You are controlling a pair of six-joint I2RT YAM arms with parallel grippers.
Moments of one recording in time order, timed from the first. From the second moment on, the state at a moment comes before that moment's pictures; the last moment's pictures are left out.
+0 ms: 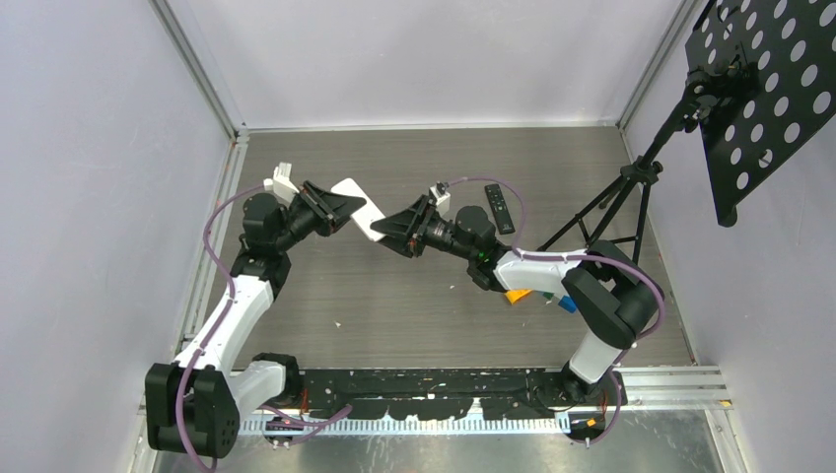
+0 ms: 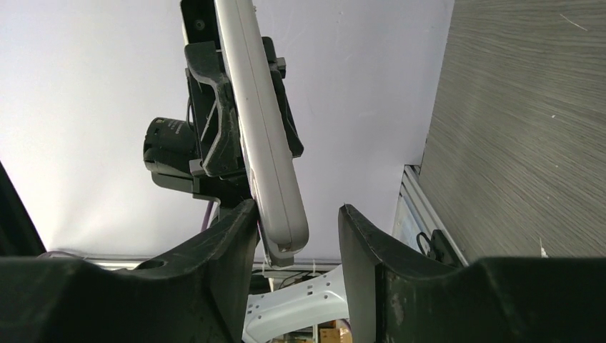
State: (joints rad) left arm -0.11 1.04 0.66 0.26 0.60 -1.21; right arm 0.78 1.68 0.81 0.91 -0.38 1.55
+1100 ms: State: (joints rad) left arm -0.10 1.04 0.67 0.12 0.54 -0.94; right arm 0.77 1.64 0.82 0.73 -0.39 1.56
